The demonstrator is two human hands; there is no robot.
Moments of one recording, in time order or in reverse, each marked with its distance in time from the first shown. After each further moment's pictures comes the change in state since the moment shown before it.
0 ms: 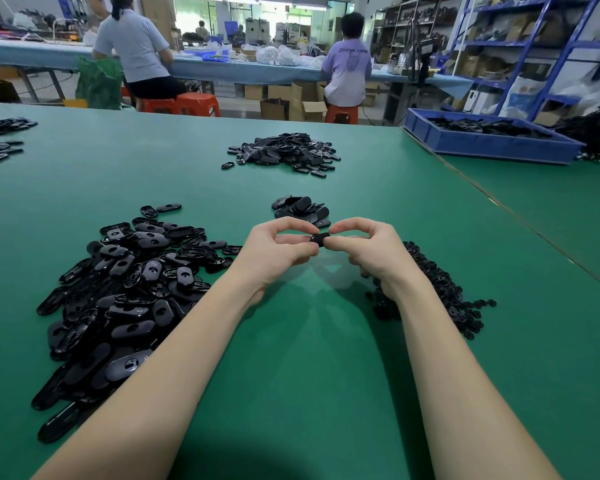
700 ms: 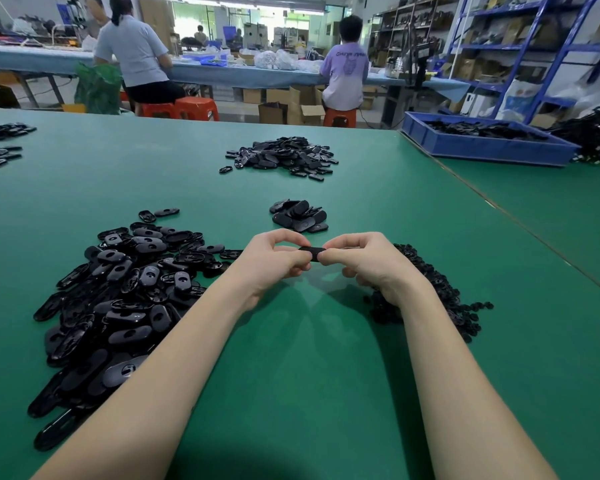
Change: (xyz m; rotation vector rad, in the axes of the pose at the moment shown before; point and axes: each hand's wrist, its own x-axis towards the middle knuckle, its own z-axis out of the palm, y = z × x) left_hand 0.002 -0.002 -0.001 0.048 -0.017 -0.096; right_hand 0.001 0.002 -0.003 -0.098 -0.146 0.078
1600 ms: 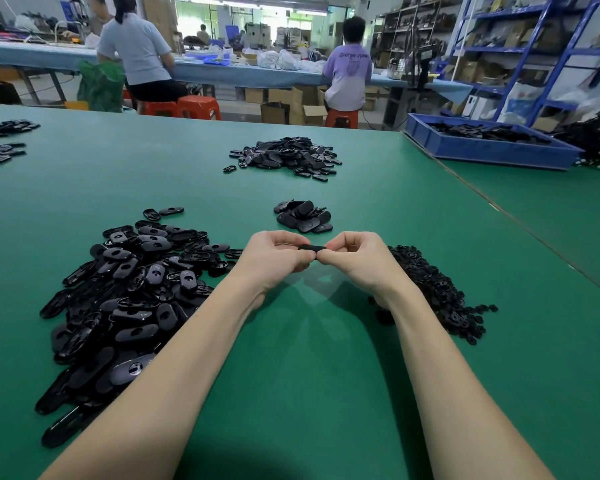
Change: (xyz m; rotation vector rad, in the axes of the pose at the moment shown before) left_hand 0.005 -0.003 -0.001 -0.009 0.120 0.000; right_hand 0.010 0.007 0.019 0.018 0.090 -0.144
